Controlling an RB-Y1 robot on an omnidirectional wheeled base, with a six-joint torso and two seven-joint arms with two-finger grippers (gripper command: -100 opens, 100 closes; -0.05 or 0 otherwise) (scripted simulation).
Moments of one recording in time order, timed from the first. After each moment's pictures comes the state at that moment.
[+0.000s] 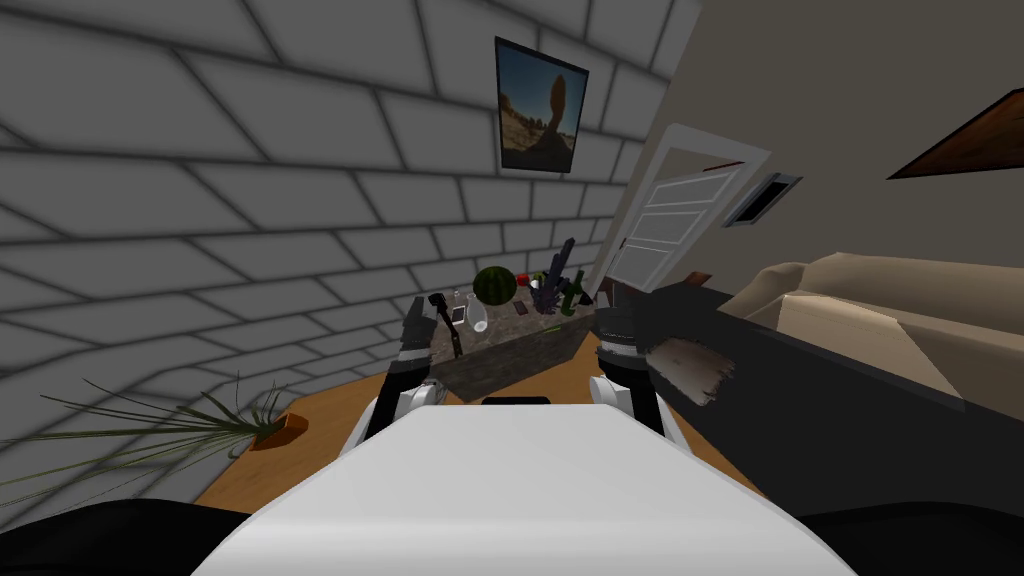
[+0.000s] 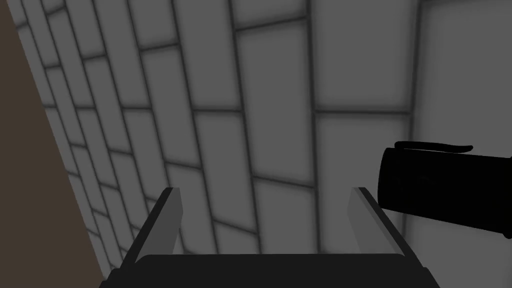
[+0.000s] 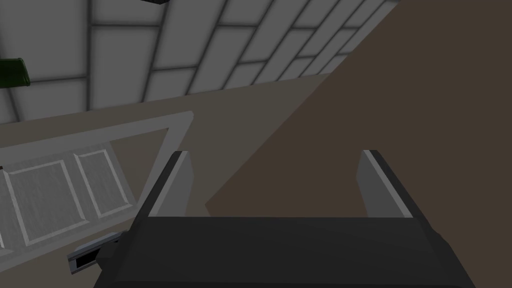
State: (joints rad) left arm 0.53 0.10 0.05 -2.21 0.01 -0.43 -0.07; right arm 0.51 0.01 -0.03 -2.29 0.06 -0.51 0.10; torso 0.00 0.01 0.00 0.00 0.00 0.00
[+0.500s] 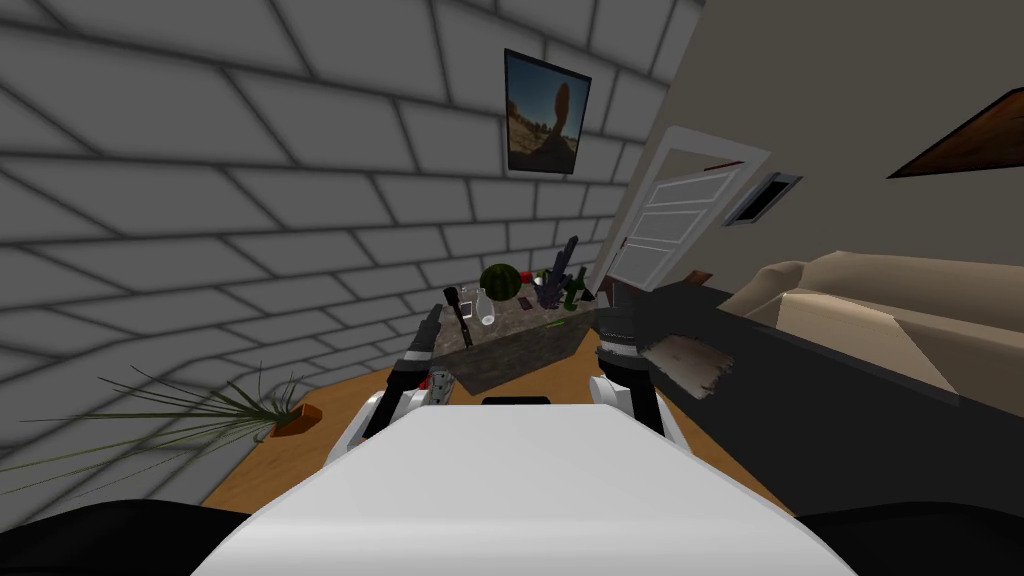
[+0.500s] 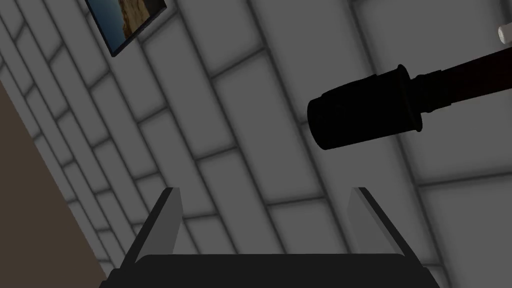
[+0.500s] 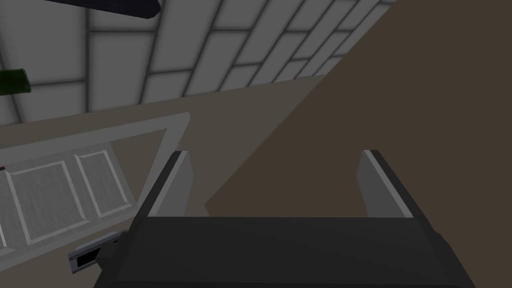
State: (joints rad) left arm 0.51 0.25 0.04 -2.11 -0.09 -0.39 -0.18; right arm 0.51 0.01 -0.03 -2.29 0.06 -0.51 0.10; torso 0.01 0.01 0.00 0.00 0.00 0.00
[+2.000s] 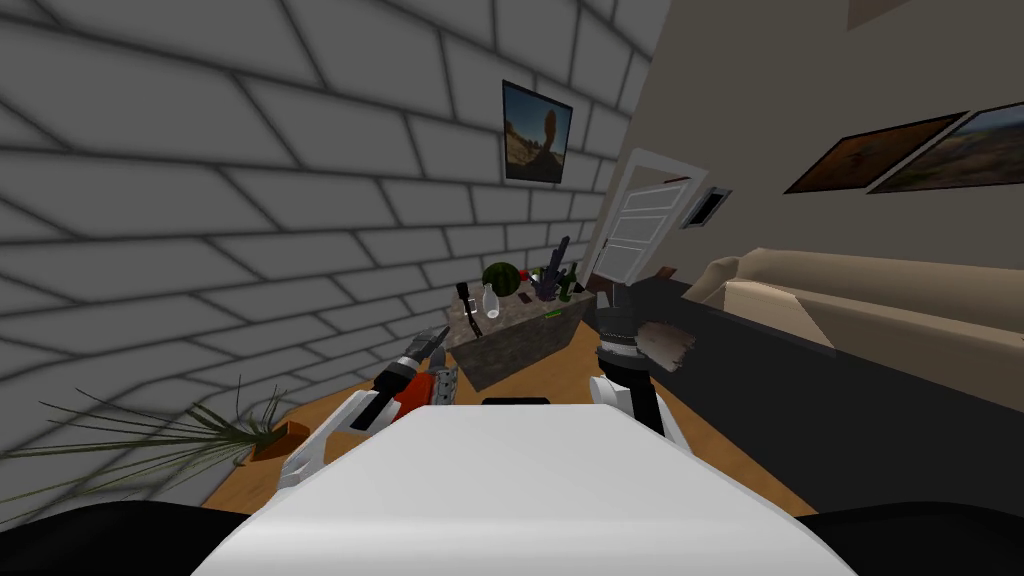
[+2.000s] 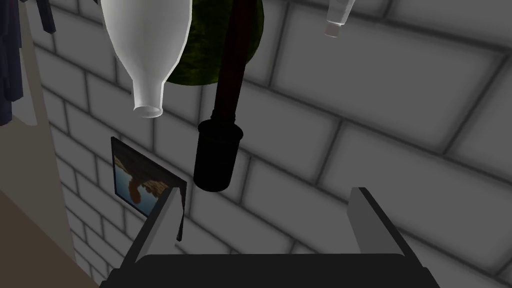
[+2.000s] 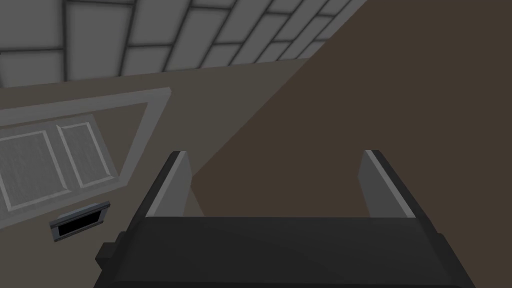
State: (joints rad) left arm 0.49 0.55 0.08 -1.85 -0.38 -0.33 -0.45; right arm 0.51 0.01 -0.03 -2.29 0.06 -0.51 0.10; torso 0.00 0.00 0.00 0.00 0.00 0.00
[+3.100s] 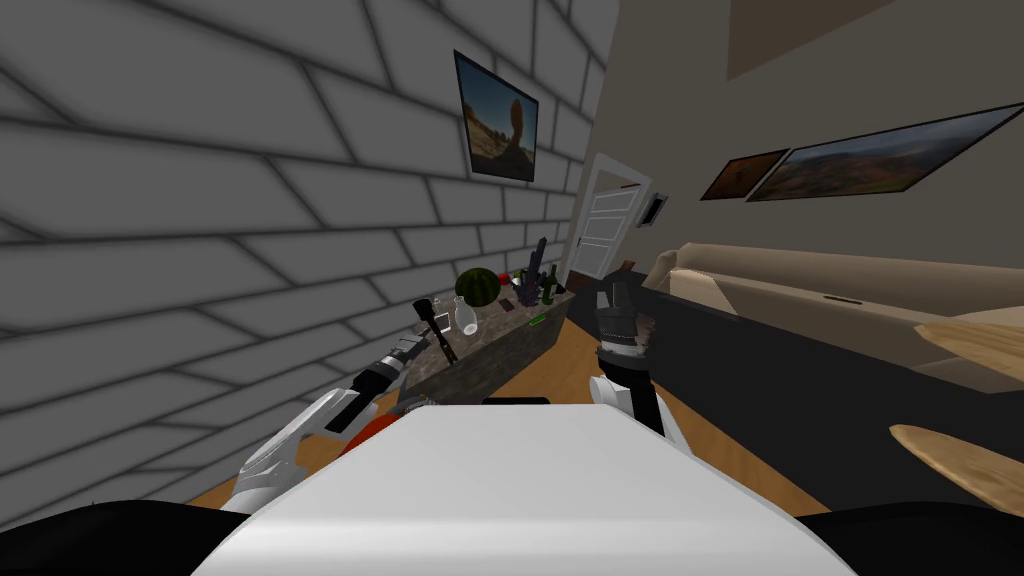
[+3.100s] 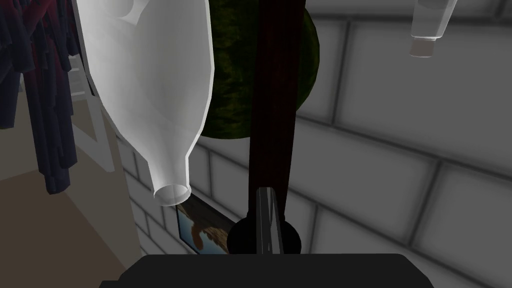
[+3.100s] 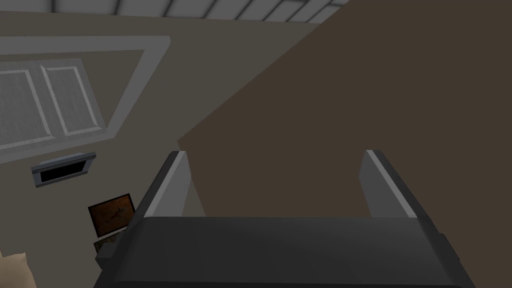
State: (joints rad) left arm 0.50 0.68 0.16 -1.78 -0.45 -0.38 -0.42; right arm 0.51 0.01 -0.03 -2.29 0.06 -0.51 0.10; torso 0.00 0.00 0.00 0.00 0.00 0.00
